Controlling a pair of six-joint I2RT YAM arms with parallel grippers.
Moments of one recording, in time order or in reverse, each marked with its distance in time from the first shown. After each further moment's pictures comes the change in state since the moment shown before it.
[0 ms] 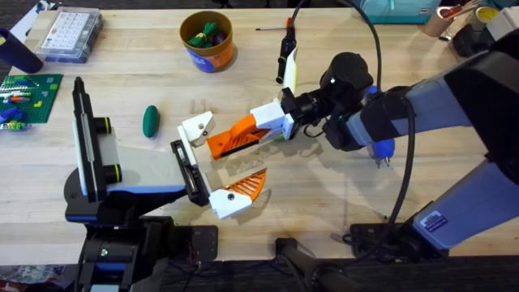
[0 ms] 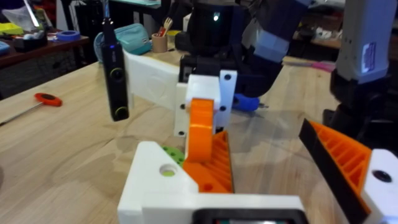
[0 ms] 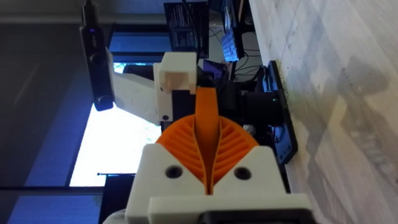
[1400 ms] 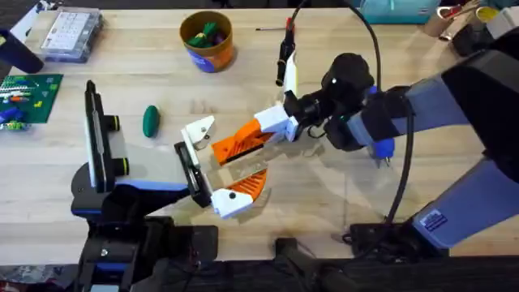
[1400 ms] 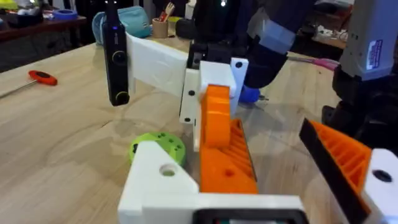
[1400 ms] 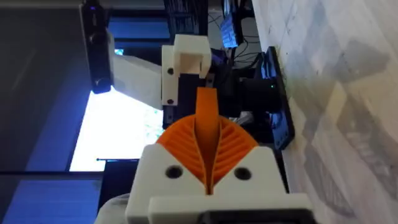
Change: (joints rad) left arm -0.002 0.003 0.007 -0.087 -0.022 0.007; right arm -0.016 0.010 -0.007 0.008 -0.074 -0.002
